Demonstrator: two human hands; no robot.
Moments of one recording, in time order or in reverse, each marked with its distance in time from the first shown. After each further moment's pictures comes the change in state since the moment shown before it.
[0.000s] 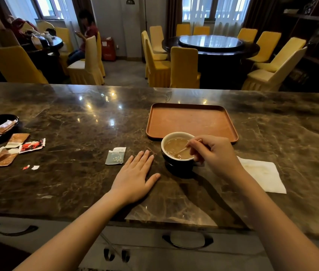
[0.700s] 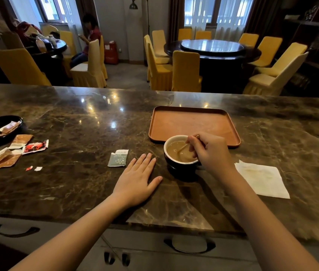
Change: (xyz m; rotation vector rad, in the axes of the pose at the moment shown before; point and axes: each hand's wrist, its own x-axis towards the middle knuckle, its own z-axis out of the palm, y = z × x) left_hand 0.001 -0.001 0.002 -0.008 0.016 -0.001; right_hand 0.013 0.000 0.016 -0.166 0.140 -0.081
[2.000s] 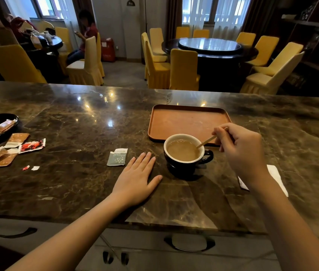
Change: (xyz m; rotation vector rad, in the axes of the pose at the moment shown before) left_hand 0.000 -0.002 0.000 -0.019 0.011 0.014; right_hand -0.009 0.001 -0.042 -0.127 0.220 -0.108
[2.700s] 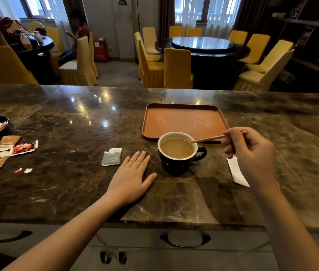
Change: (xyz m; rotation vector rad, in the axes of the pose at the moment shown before) left_hand 0.000 0.001 -0.001 -0.011 0.002 0.003; right_hand -0.026 0.009 -0.019 0.375 0.128 0.283
